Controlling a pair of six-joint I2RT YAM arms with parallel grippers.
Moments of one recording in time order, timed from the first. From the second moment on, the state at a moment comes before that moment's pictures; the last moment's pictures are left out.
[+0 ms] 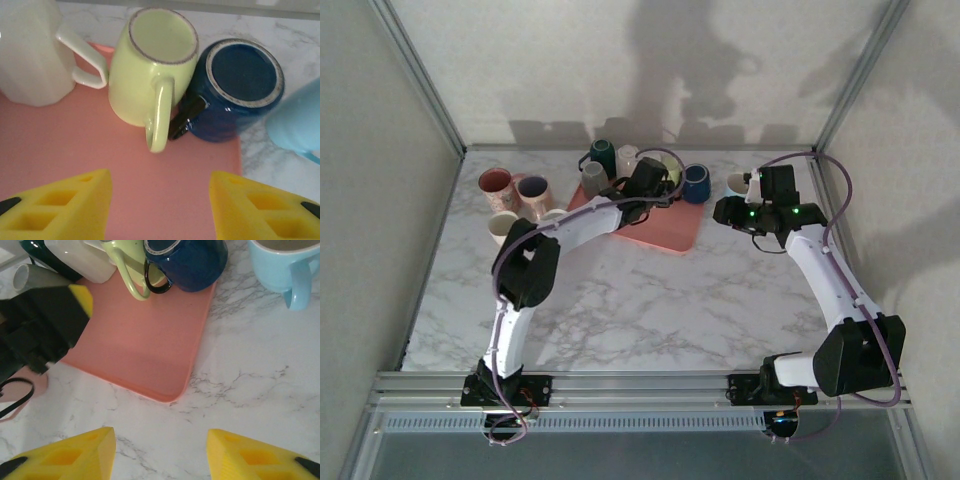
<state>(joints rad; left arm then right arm) -0.65 2.16 1.74 -0.23 -0.22 -0.48 0.19 1.33 1.18 -0.70 -0.30 0.39</state>
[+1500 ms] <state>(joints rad) -0.64 2.56 2.21 -0.36 -0.32 -0.38 0.16 1.32 1.09 -0.65 -0.34 0.49</state>
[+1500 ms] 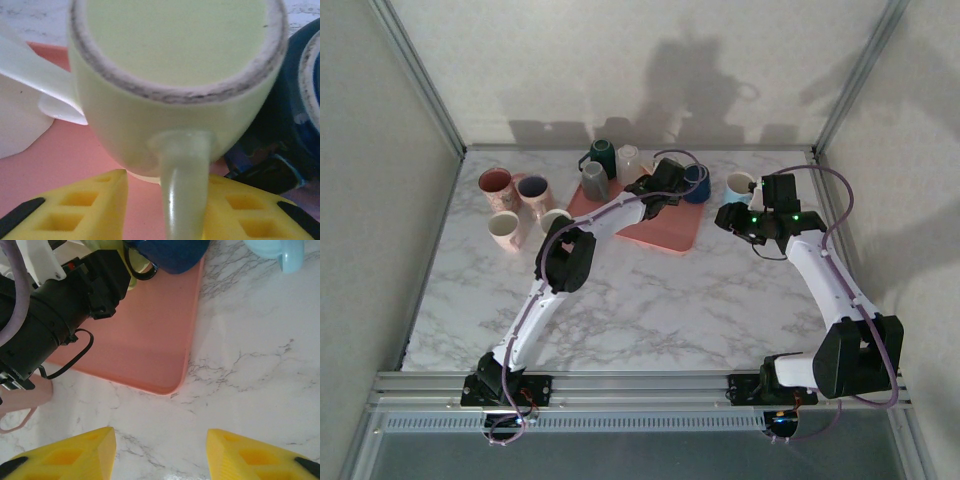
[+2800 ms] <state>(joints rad) -0.66 2.30 1.98 -0.46 -0.33 -0.38 0.15 1.23 1.05 -0.65 -0.35 0.51</state>
